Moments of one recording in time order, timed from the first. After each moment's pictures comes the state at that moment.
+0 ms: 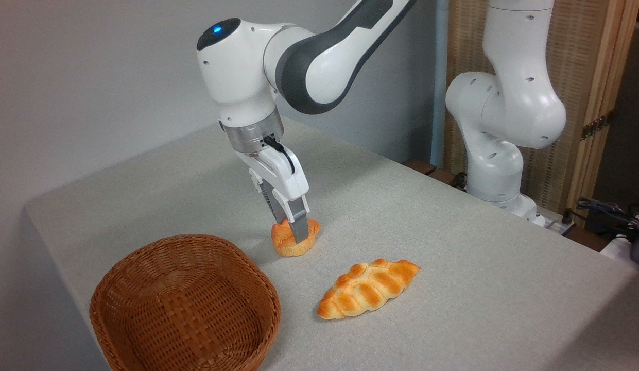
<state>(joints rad) -0.14 -0.10 -0.11 -2.18 -0.03 1.95 0.66</state>
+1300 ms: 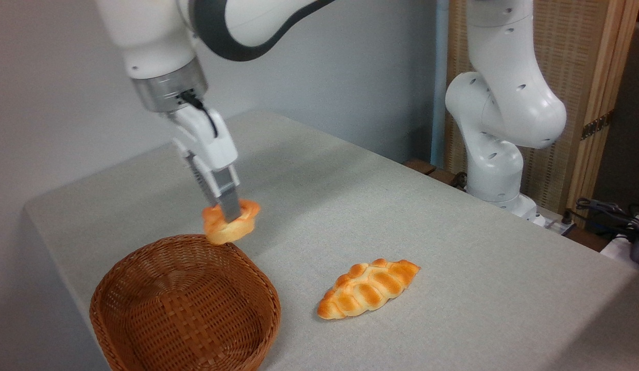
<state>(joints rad) -0.12 0.22 -0.04 -1.49 -0.05 1.61 0.66</state>
